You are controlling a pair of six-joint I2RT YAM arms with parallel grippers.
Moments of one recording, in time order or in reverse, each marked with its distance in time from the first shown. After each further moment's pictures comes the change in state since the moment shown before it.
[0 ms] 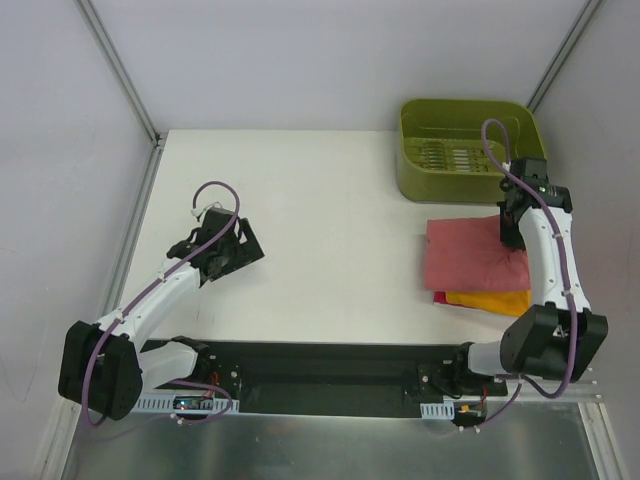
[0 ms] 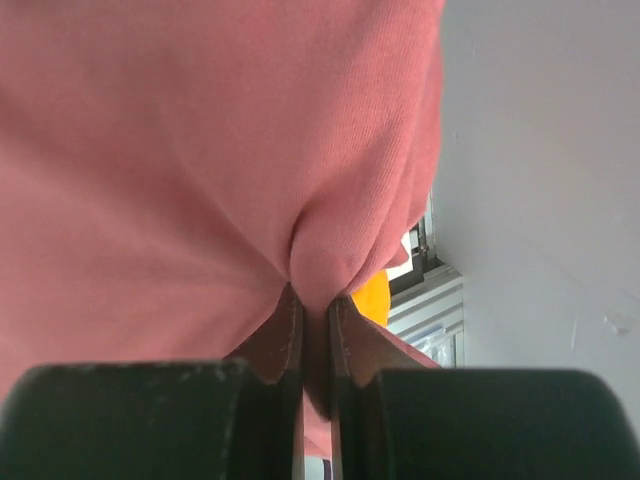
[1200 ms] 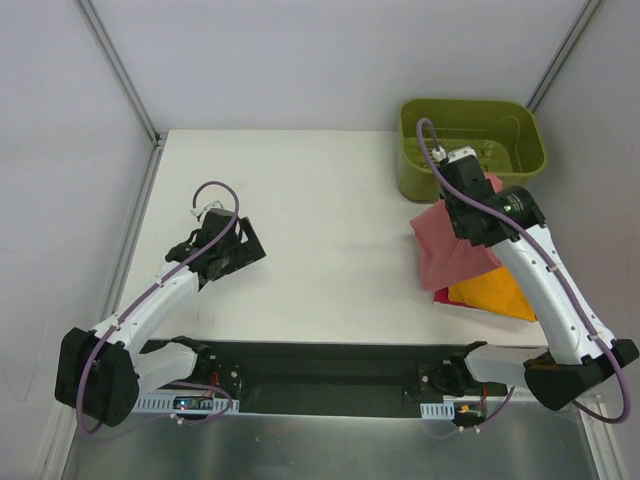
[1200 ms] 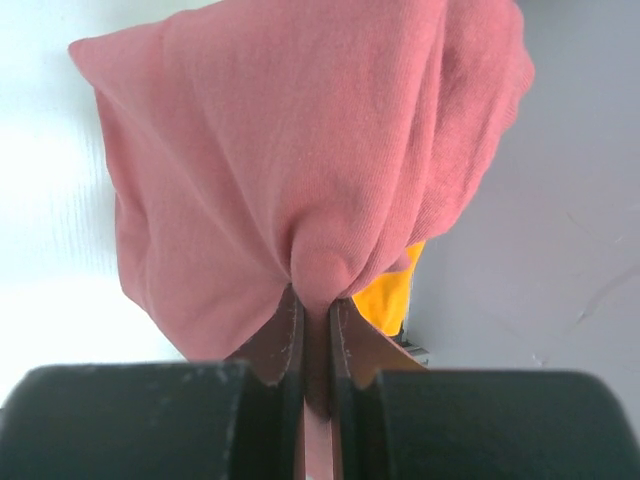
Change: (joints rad) left arm -0.025 -0.036 0.000 0.000 -0.010 -0.018; right arm 0.652 -0.106 0.188 -0.163 0.275 0.177
